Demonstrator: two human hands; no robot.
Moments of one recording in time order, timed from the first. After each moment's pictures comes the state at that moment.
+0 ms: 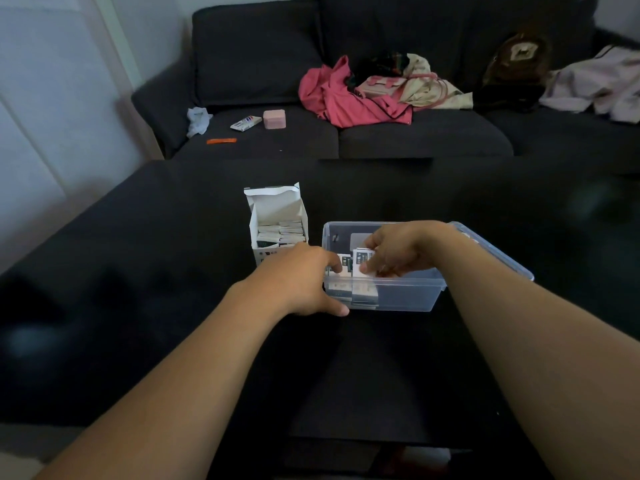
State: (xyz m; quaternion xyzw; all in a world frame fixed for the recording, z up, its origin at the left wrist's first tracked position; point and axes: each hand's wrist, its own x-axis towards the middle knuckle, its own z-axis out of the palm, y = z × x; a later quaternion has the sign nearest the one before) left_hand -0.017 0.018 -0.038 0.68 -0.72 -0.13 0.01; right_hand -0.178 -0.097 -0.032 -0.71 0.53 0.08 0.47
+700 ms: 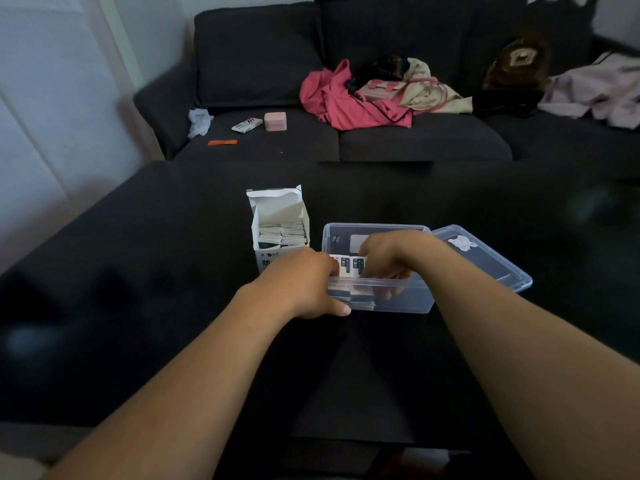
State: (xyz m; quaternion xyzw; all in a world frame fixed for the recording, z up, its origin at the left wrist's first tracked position) left_hand -0.021 0.020 -0.040 0.68 -0.72 -0.11 0.00; right_hand -0.158 -0.091 -0.037 -0.76 0.54 0.19 0.30
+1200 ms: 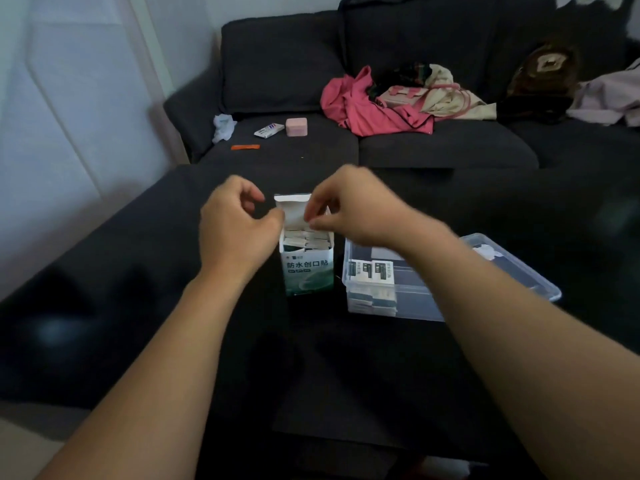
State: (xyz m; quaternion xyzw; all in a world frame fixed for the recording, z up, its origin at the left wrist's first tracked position) left_hand 0.053 0.034 -0.013 0.72 -0.46 0.01 0.52; right_hand -0.107 -0.045 0.029 -0.91 0.32 -0.19 0.17
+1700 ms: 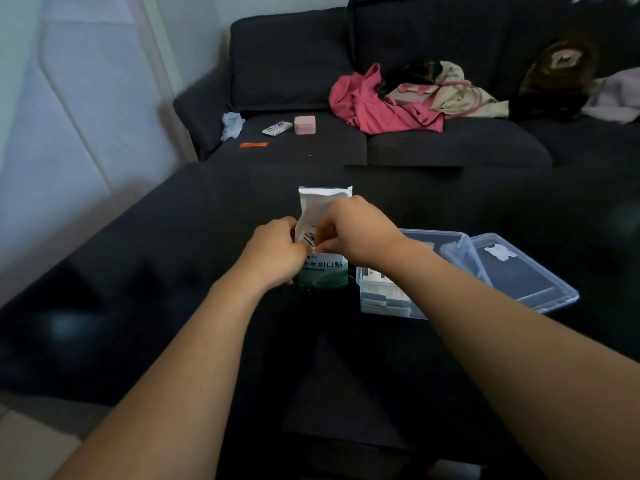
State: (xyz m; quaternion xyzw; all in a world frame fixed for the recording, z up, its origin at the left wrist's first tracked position) left_hand 0.053 0.022 -0.033 0.76 -0.55 -0.18 0.29; right_hand -0.083 -0.057 -0.017 -0.91 0.37 -0.14 0.10
